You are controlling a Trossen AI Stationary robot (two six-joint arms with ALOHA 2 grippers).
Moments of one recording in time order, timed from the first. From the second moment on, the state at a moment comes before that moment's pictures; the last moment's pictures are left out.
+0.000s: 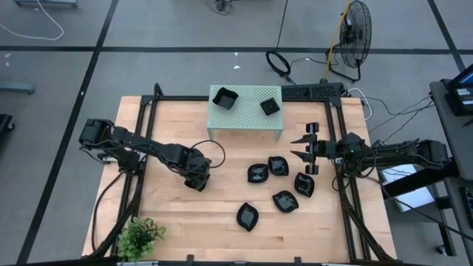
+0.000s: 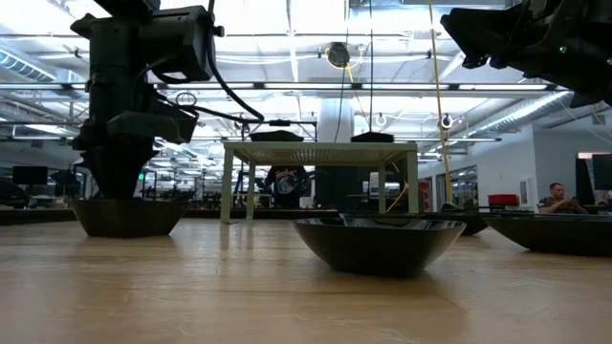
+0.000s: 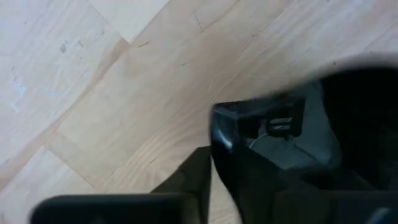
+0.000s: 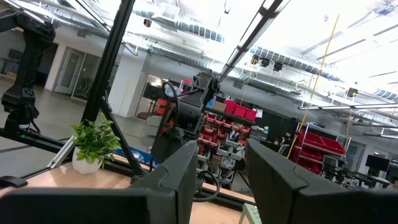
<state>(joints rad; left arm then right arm) -0.11 1.55 0.85 -0.83 -0.05 -0.93 -0.18 0.77 0.06 1.12 -0.26 -0.22</state>
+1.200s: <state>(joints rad) 0.19 1.35 1.36 -0.58 -0.42 -0.38 -0.18 0.77 0.06 1.12 -0.26 -0.22</state>
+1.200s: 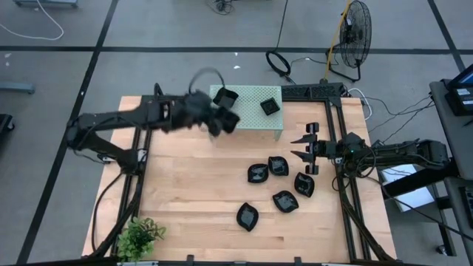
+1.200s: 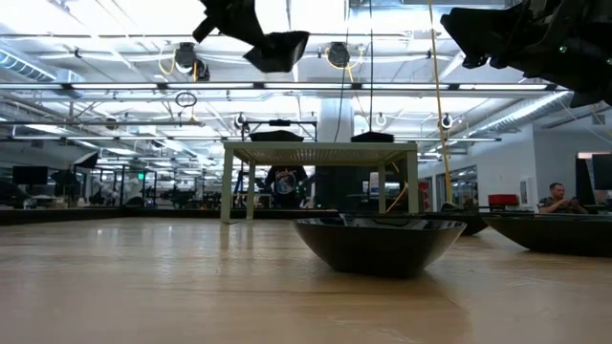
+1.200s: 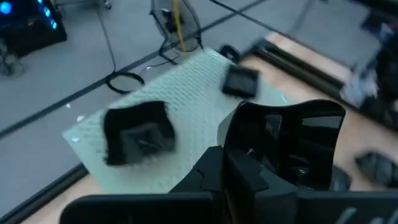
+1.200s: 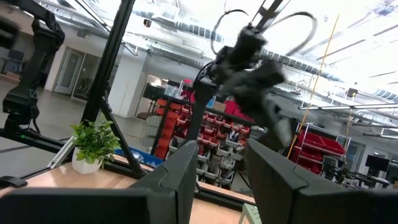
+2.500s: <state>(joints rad) 0.61 1.57 1.37 -0.48 -0.13 -0.34 -0.18 0.77 0.06 1.12 -0.26 -0.23</state>
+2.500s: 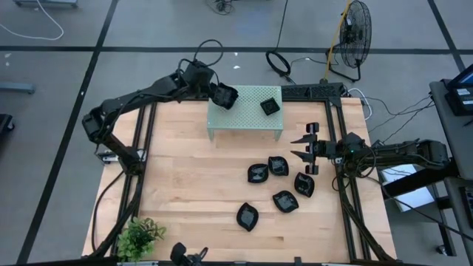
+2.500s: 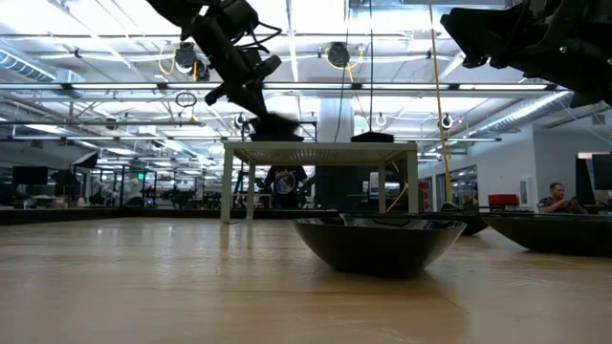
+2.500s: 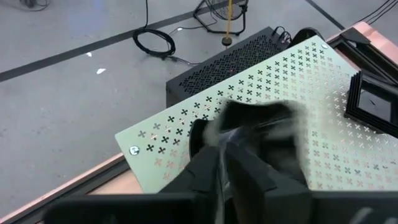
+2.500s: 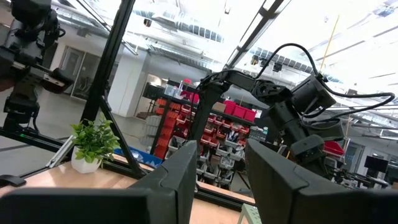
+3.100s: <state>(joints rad) 0.51 1.44 1.37 -0.64 0.09 -0.19 -0.18 0.77 0.06 1.12 -0.26 -0.20</state>
